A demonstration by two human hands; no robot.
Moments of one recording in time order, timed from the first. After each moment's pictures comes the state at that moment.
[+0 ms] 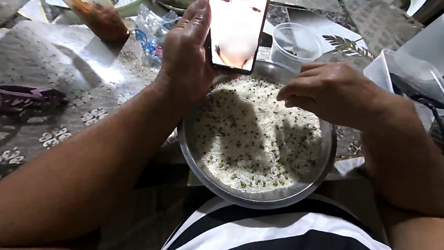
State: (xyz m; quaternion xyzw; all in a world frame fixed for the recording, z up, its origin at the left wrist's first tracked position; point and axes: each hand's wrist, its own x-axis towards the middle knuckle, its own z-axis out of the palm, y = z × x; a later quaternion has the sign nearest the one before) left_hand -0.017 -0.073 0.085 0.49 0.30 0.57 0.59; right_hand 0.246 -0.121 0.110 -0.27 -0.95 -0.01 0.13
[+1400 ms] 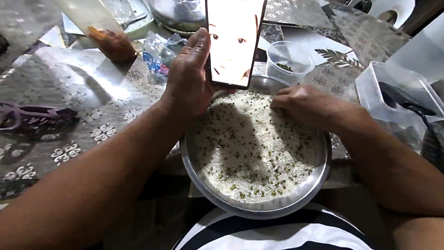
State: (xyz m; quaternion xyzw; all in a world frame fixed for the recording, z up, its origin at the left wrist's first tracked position) left_hand -0.015 -0.077 0.085 0.50 0.31 0.56 0.58; right_hand 0.246 -0.097 0.080 -0.32 -0.94 0.03 0.08
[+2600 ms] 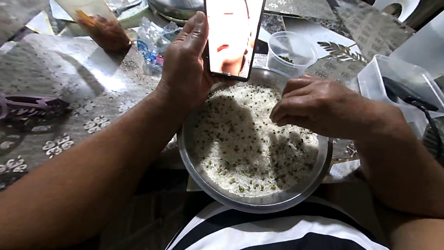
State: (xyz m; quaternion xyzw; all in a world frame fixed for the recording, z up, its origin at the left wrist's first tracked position) left_hand -0.017 -0.073 0.085 0.48 0.30 0.57 0.60; right_hand 0.241 -0.127 0.108 -0.19 -0.97 0.04 0.17
